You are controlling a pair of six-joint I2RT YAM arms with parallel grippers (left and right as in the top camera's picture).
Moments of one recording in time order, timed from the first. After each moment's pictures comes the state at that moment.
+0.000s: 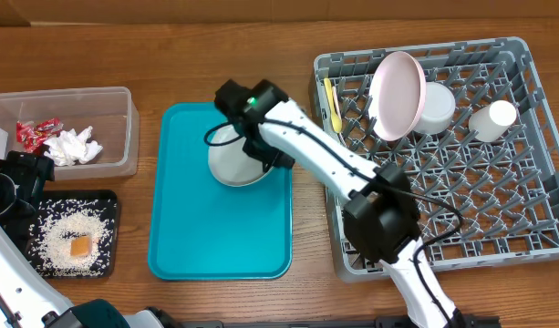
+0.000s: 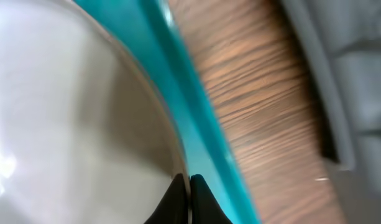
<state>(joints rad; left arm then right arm) 0.70 1.52 1.73 -1.65 0.04 -0.70 0.75 2.35 2.19 -1.45 0.19 1.17</state>
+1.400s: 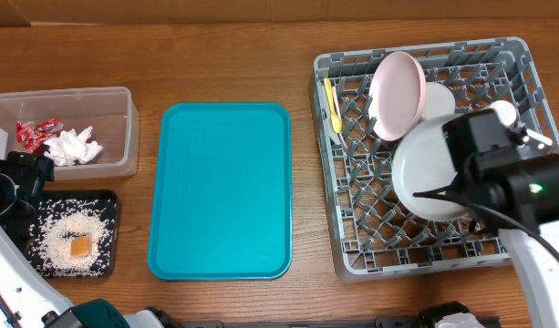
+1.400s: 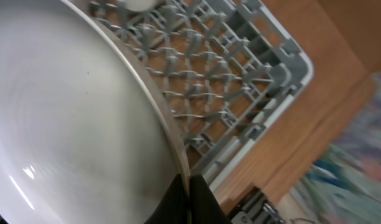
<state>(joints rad) 0.70 1.52 1.73 -1.65 0.04 -0.70 0.23 1.22 1.44 -1.64 0.57 0.81</state>
